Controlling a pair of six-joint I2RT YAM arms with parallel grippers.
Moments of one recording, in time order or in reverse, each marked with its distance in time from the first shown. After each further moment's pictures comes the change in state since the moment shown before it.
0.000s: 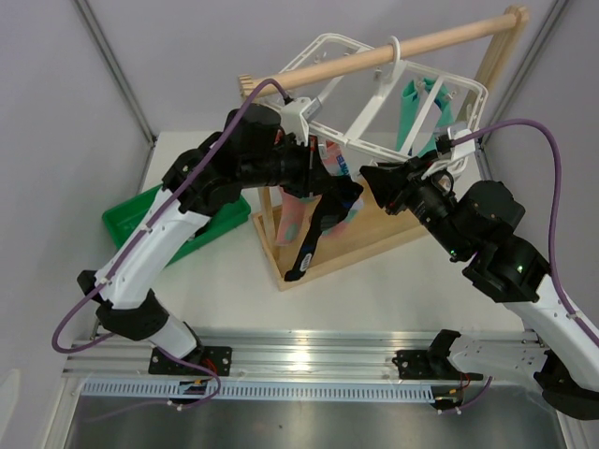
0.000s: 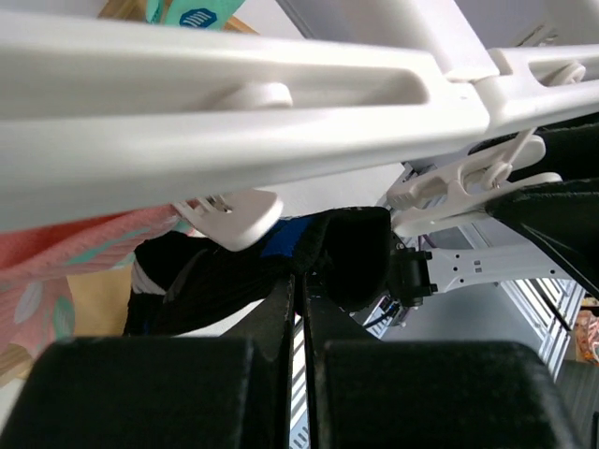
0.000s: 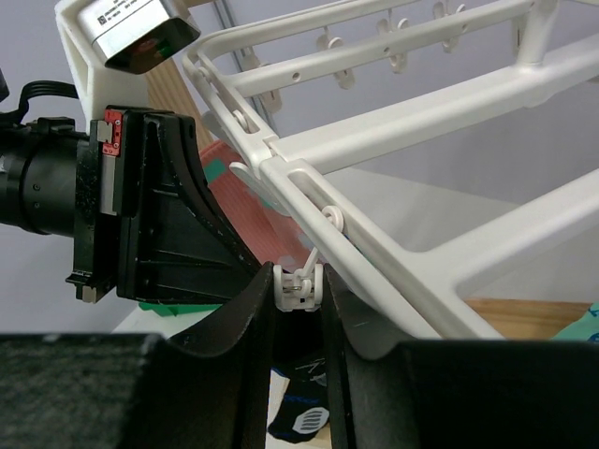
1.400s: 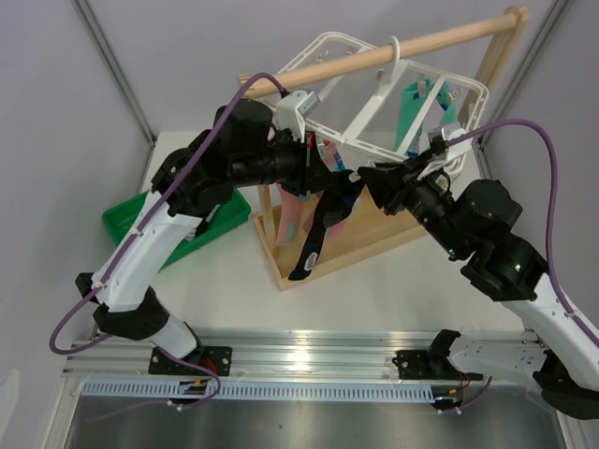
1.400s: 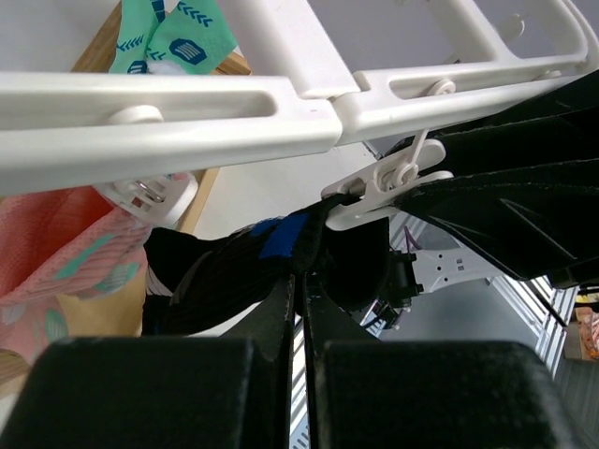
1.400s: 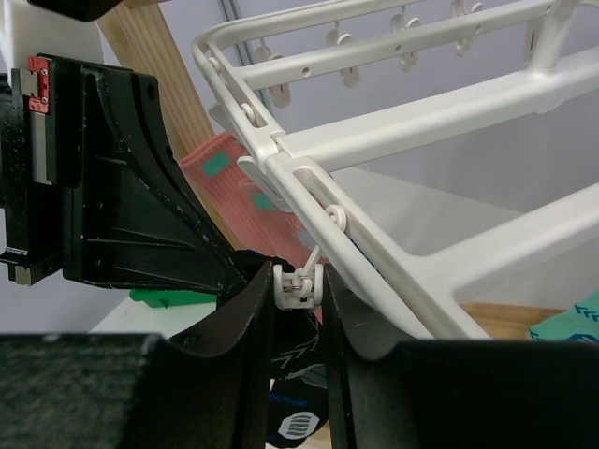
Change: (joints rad) left arm -0.020 0.012 0.093 -0.031 0.001 0.019; right arm -0.004 0.007 0.000 0.000 -0.026 -0.042
